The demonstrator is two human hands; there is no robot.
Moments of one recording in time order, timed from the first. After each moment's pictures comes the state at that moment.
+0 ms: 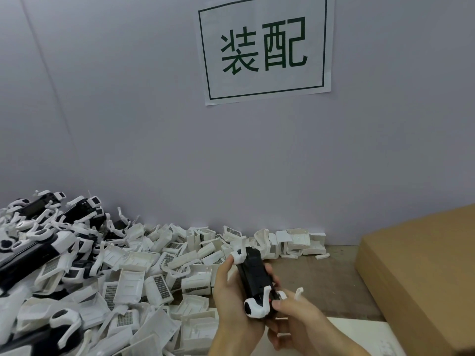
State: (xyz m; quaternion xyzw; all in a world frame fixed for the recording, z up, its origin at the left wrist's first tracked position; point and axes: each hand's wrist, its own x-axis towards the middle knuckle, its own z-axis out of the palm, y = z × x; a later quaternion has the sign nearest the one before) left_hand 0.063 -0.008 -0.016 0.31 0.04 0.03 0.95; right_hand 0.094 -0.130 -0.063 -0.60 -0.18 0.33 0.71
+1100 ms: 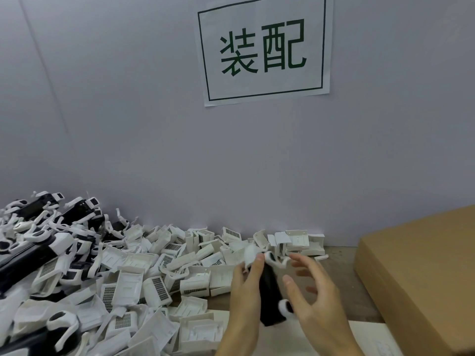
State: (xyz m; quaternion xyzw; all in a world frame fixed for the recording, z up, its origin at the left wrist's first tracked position) left_hand 0.082 -0.016 -0.032 0.56 0.16 0.14 0.80; right_hand 0.085 -0.141 -0.039 -0.76 -0.18 -0.17 0.60
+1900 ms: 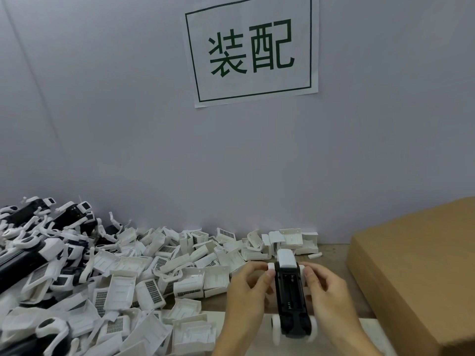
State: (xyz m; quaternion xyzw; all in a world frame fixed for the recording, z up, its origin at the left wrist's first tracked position) left_hand 0.082 -0.018 -0.036 0.73 0.03 0.18 0.66; right_hand 0.110 -0.162 -0.044 -0.72 -0.06 -0.11 0.68
